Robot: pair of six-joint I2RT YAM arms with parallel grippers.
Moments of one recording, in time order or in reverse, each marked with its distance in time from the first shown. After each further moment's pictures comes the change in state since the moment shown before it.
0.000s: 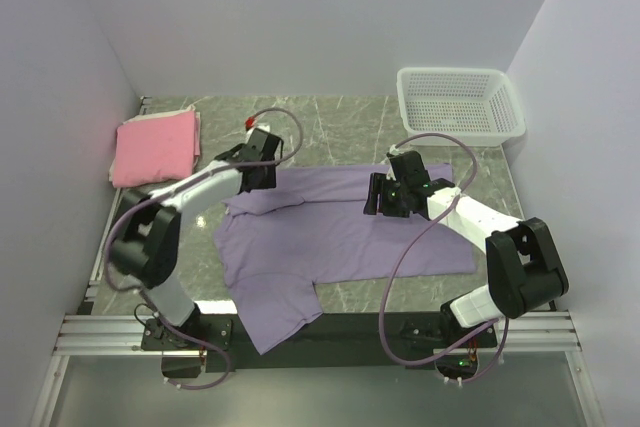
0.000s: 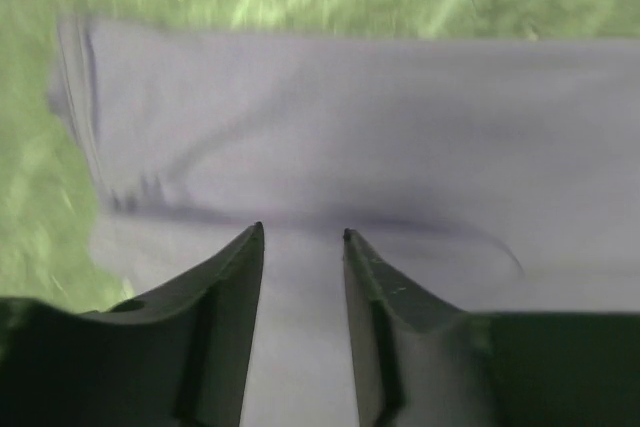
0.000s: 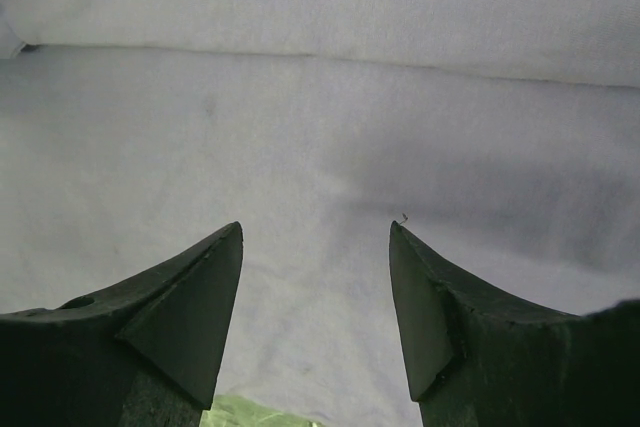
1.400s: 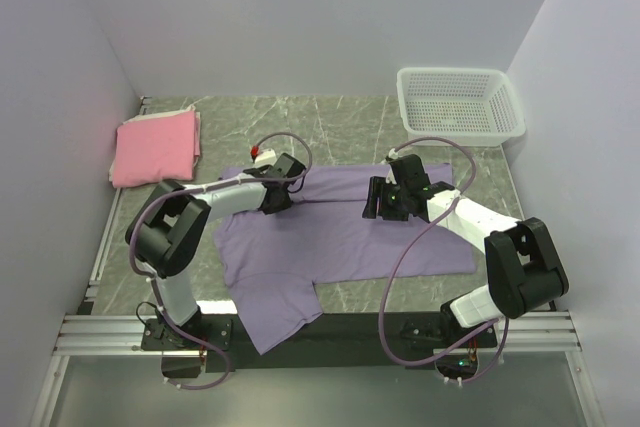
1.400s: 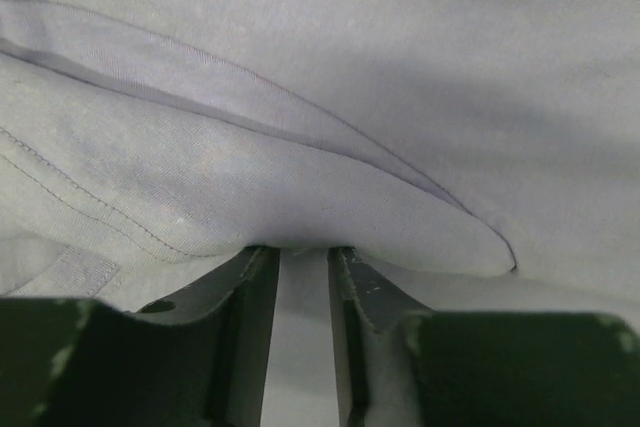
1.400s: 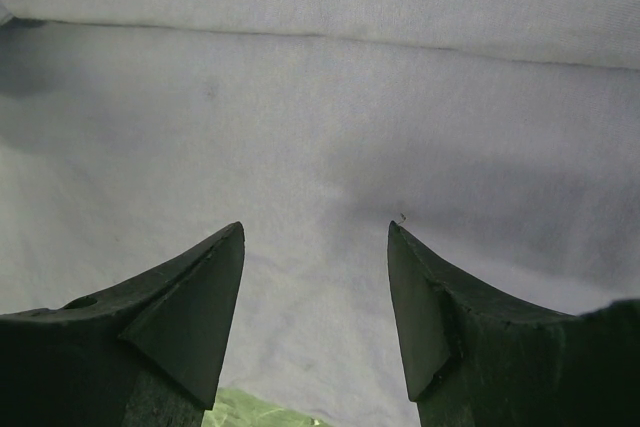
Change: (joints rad) left arm -0.136 0.067 -0.111 -0.005 -0.082 -0.492; right arm -0.001 0.000 -0.033 0.027 -0.039 0.004
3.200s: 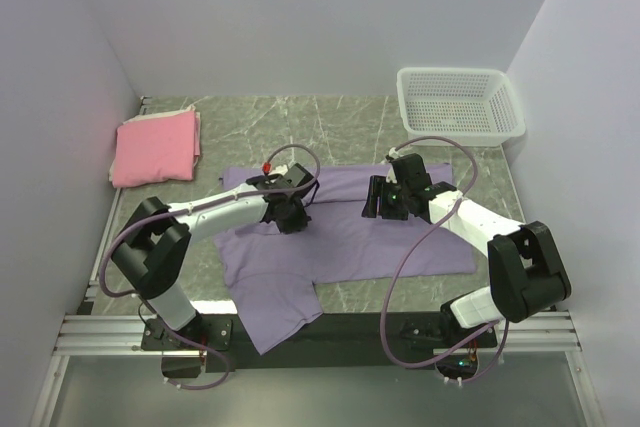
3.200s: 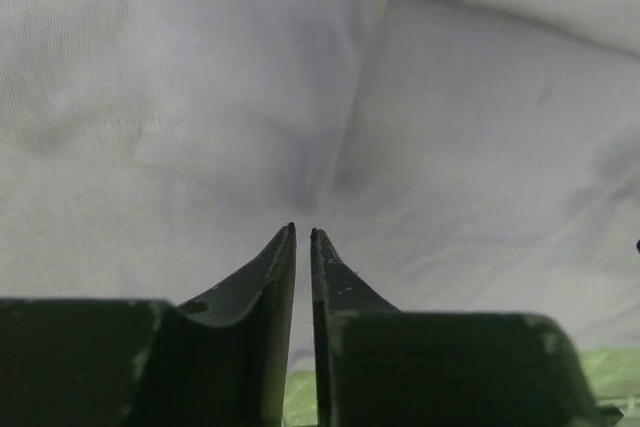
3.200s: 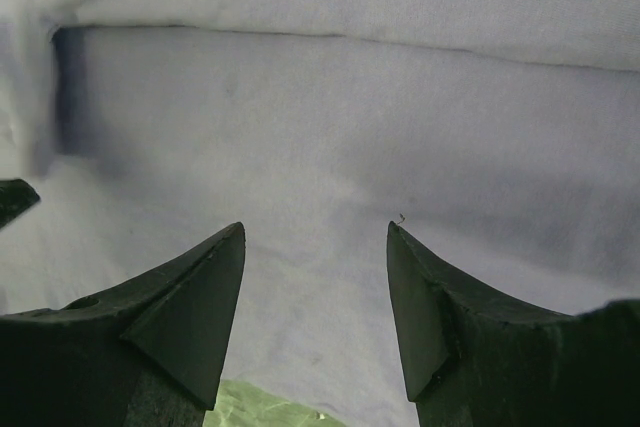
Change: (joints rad) left arm -0.147 -0.140 0.009 -0.183 0.257 -0.211; right arm -0.001 -0.023 0.000 -0.003 -0.019 -0.004
